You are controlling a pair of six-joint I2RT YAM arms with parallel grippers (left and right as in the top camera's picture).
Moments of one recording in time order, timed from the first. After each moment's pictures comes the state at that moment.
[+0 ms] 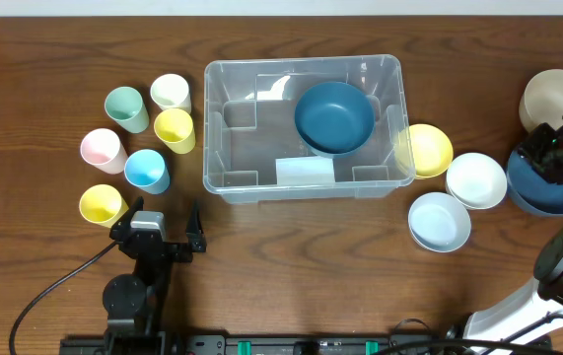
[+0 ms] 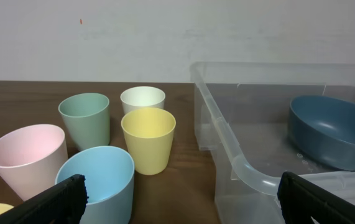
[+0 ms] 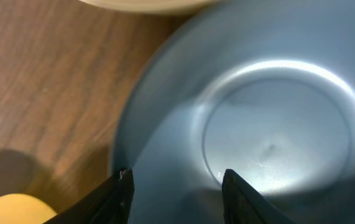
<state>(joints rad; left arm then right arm) -0.01 0.01 0.02 -0.10 0.10 -0.07 -0.53 1.90 1.37 -0.74 -0.15 0.28</state>
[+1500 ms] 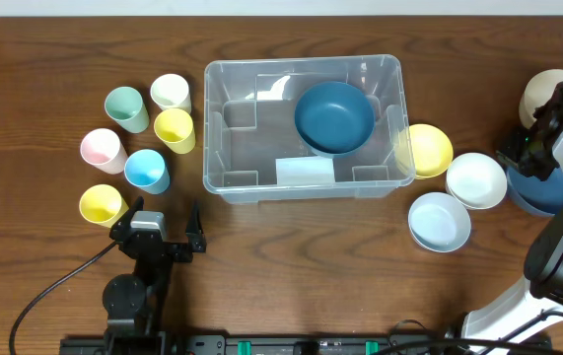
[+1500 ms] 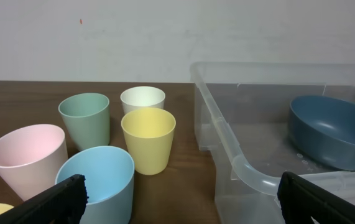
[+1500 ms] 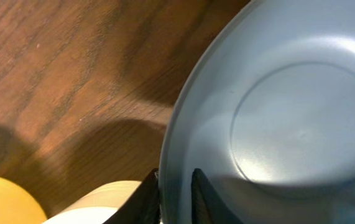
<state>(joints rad) -0.02 0.01 0.02 -0.10 0.10 -0.07 -0.42 1.90 1.33 -0.73 -0.01 0.25</state>
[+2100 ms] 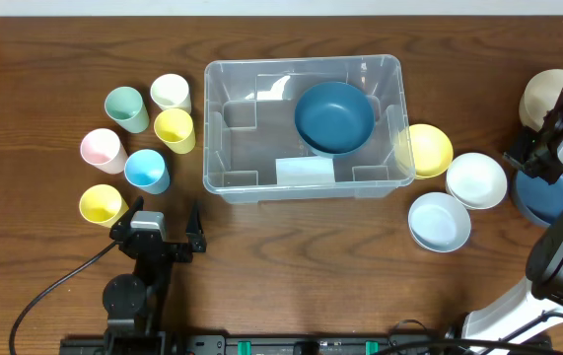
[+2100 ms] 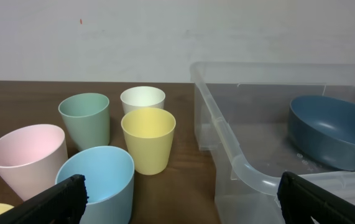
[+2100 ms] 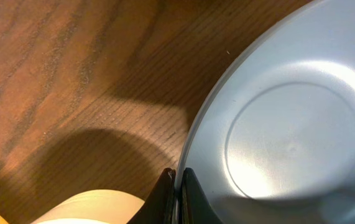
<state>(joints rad) -0.01 0.01 0.02 -0.10 0.10 -0.07 -0.44 1.90 1.33 -0.74 0.05 0.27</state>
